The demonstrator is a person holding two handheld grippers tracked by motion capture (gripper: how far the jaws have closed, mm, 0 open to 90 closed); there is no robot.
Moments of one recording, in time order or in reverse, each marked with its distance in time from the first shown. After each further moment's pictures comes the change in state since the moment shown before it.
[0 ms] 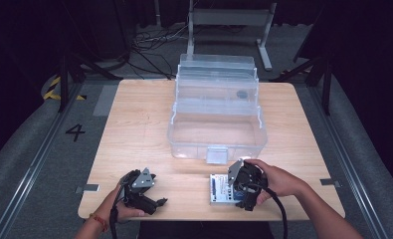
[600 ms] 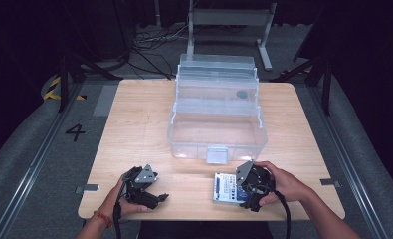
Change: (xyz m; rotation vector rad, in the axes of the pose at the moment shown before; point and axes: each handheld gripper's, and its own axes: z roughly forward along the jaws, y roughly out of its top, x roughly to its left) left arm 0.006 0.009 0.002 0.020 0.005 -0.019; right arm 0.003 -0.023 -0.005 -0.078 -0.009 0.041
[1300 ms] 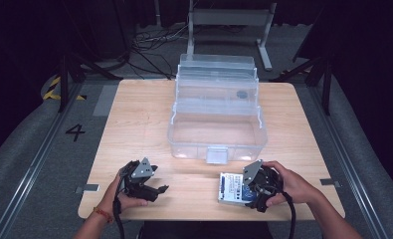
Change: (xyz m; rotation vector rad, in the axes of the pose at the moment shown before) left arm 0.007 0.026 -0.021 -0.098 0.061 0.018; right arm 0.002 -0.013 -0.014 -0.018 -0.022 0.007
